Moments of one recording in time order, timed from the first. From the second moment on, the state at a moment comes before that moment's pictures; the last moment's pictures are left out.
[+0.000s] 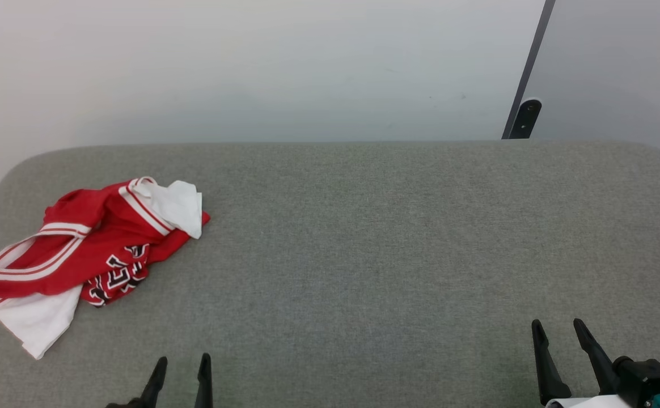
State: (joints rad) left arm 0.16 0.06 0.02 0.14 -0.20 -0.09 -0.23; right arm 0.05 -0.06 -0.01 0.19 0.19 0.13 -0.19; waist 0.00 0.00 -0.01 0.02
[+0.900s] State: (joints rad) left arm 0.18 0.05 0.04 0.14 -0.08 -0.10 -0.26; right arm 0.05 -0.05 0.00 0.19 0.14 0.13 -0.26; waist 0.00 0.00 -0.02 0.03
